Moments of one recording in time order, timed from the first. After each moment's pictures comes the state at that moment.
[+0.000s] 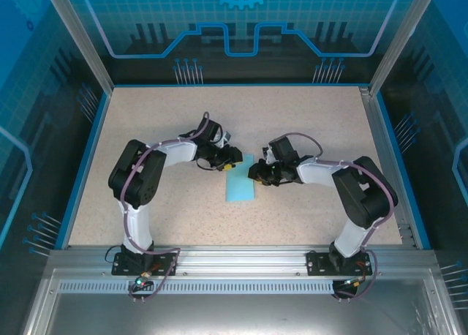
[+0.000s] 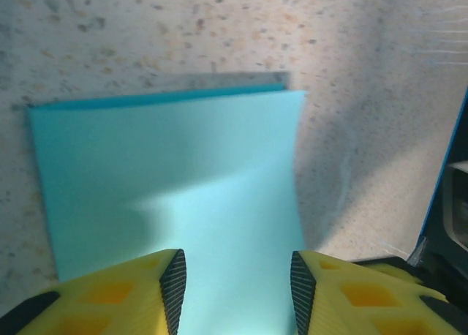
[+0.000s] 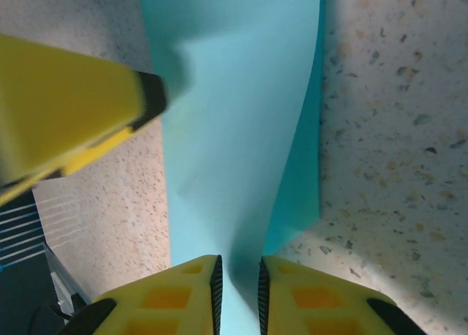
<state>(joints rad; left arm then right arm) -0.40 1.95 1.18 -0.25 0.62 -0.72 0.50 1.73 0.84 -0.06 -0.50 0.84</state>
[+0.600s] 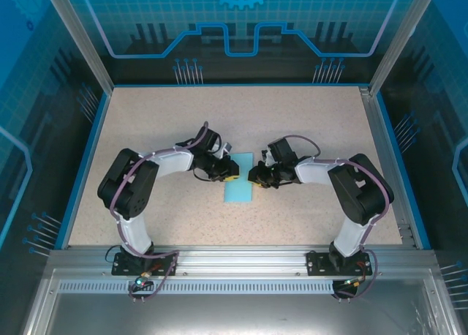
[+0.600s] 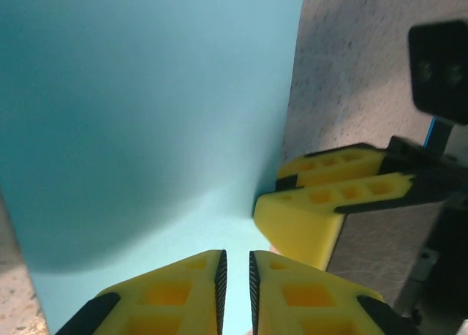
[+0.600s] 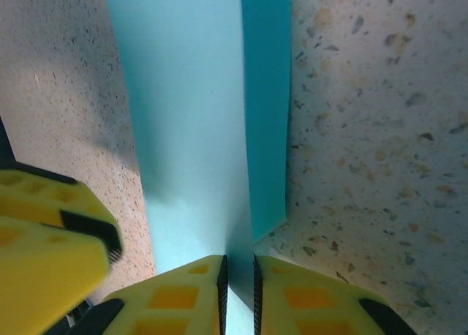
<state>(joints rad) -0.45 1.83 1.03 -0.27 0.68 -0.72 0.50 1.76 0.84 -0.06 -0.52 0.85</state>
